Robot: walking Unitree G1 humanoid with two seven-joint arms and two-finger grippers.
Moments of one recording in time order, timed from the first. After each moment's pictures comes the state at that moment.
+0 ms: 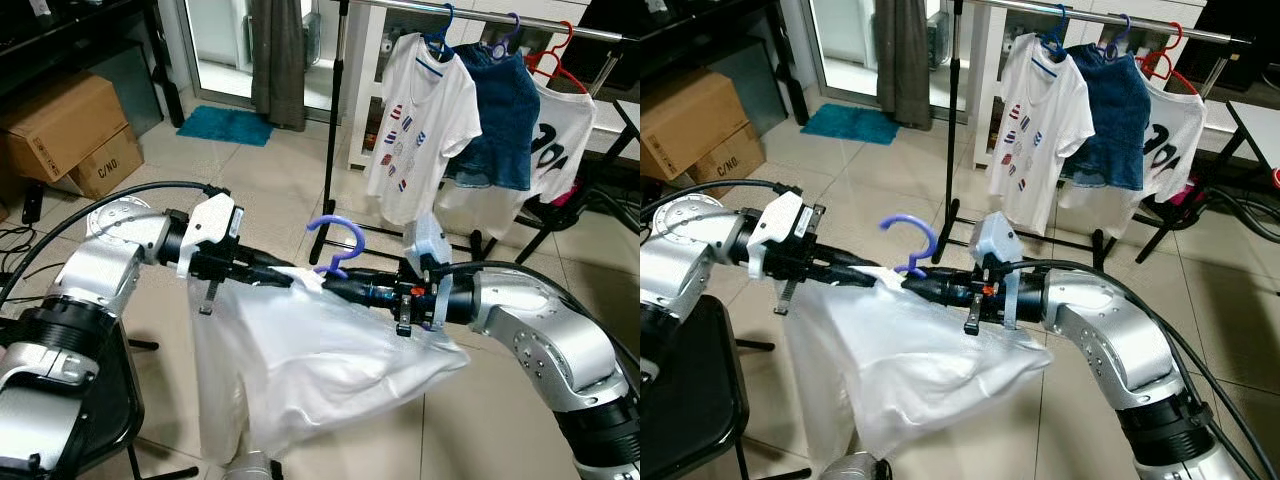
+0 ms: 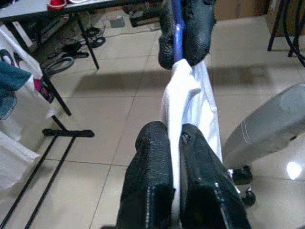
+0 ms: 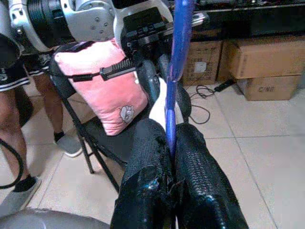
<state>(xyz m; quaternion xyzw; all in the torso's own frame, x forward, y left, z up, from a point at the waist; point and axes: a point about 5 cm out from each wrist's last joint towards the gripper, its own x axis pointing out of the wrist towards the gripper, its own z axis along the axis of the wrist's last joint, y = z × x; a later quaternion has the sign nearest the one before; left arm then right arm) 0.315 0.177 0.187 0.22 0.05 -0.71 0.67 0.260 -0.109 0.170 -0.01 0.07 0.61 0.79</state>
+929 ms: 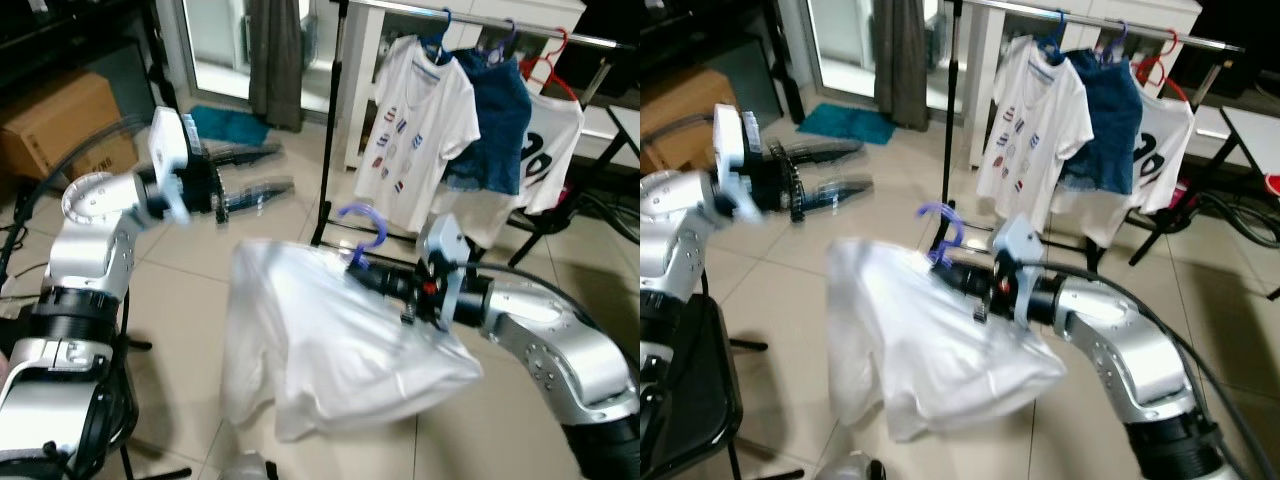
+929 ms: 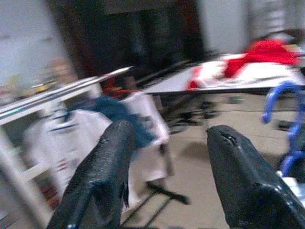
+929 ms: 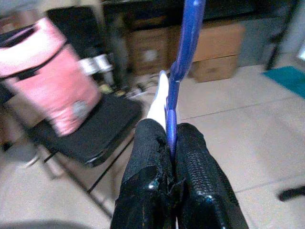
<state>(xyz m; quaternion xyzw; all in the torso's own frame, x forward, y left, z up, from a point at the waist) 0.339 0.186 0.238 0.13 -0.13 -0.50 0.85 0.268 -0.127 0.159 0.00 0.08 0.48 0.88</state>
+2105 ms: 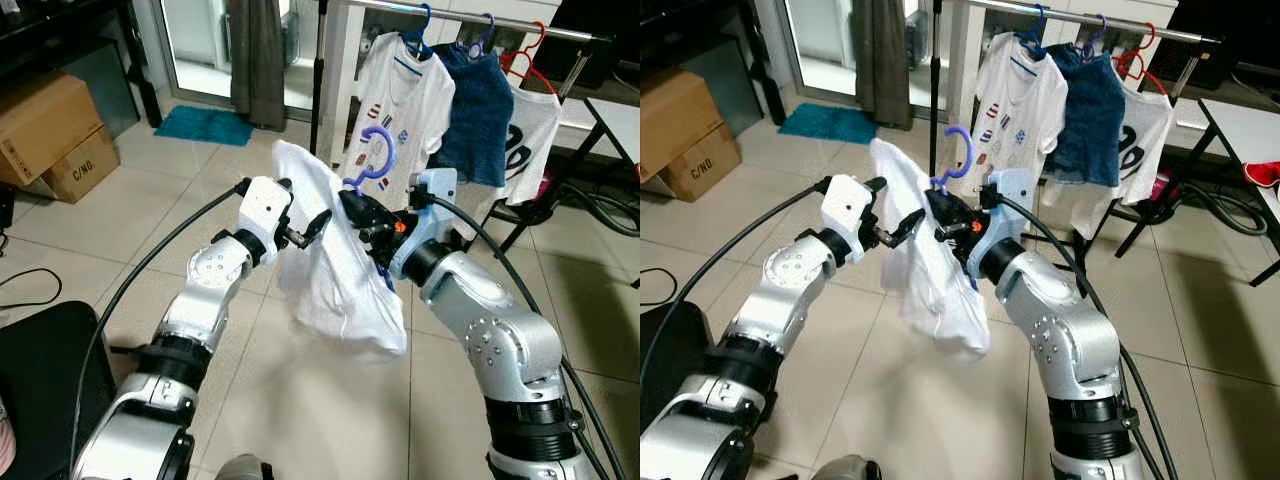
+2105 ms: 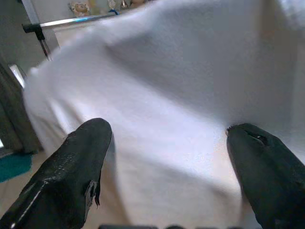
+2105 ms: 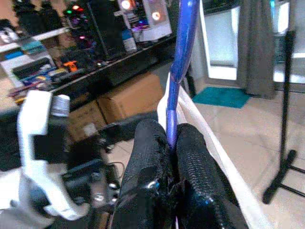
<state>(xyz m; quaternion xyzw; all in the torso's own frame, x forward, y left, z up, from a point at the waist) 0.350 0.116 0.141 0.12 -0.03 -0.30 0.95 0.291 -0.084 0.186 0.17 0.04 0.32 0.93</state>
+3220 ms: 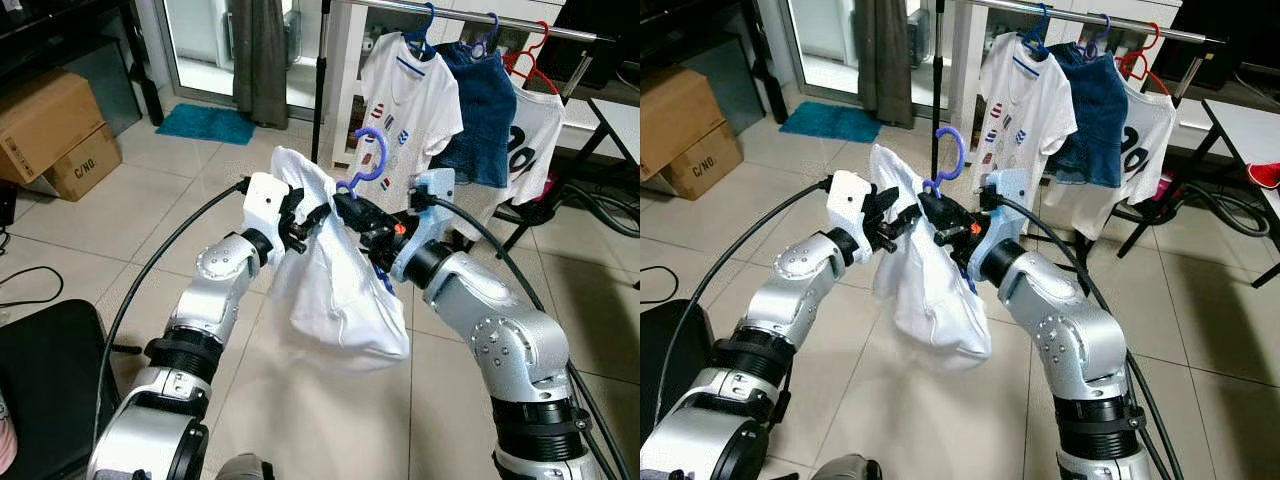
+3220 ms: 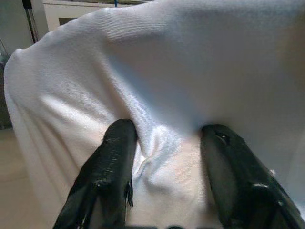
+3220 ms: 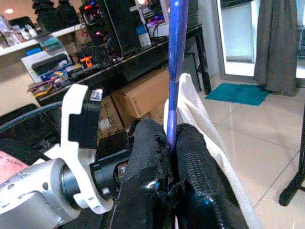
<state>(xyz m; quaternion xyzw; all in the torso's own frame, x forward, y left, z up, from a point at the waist) 0.354 0.109 0.139 0.03 0.01 -0.31 0.95 0.288 -0.084 0.187 0.18 0.04 0.35 0.92</state>
